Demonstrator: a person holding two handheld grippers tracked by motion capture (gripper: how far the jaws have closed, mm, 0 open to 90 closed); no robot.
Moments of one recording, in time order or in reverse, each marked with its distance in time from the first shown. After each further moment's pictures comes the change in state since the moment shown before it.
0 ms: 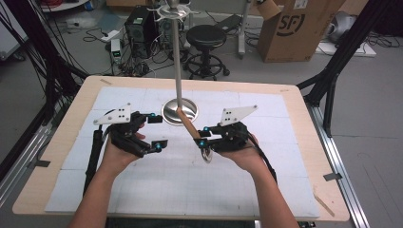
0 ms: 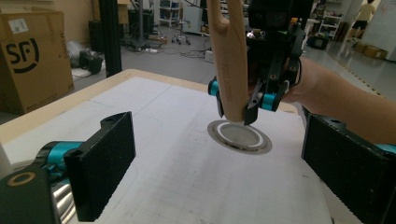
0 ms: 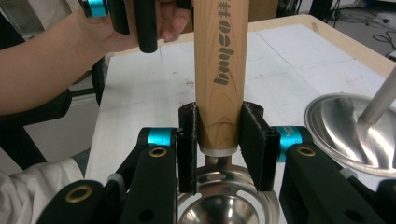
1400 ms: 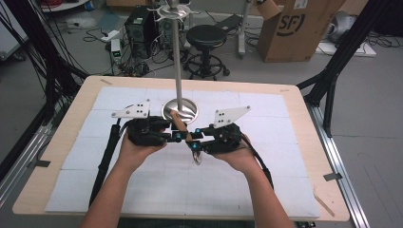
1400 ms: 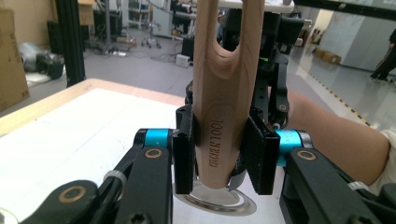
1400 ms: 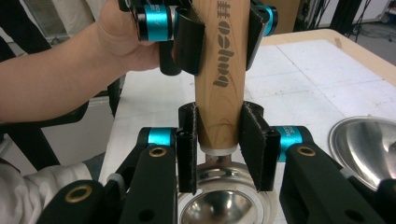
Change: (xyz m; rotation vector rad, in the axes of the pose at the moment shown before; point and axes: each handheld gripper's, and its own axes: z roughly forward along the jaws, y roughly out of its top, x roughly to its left) left arm -0.006 0.015 0.036 0.004 -0.118 -0.027; right arm 0.007 0.007 0.015 -0.029 0.067 -0.041
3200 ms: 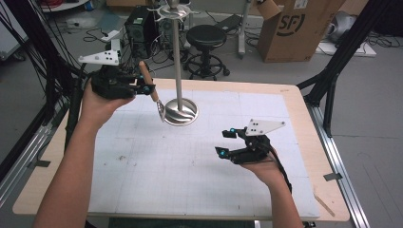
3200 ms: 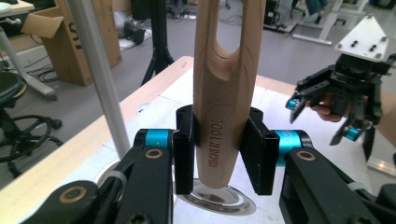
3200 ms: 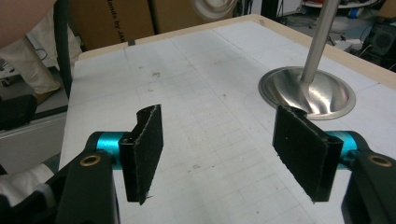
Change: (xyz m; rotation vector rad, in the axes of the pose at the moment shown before) left arm 0.060 0.099 -0.074 0.186 0.296 0.034; right arm 0.004 -0.054 -0.061 -0.042 -0.237 0.110
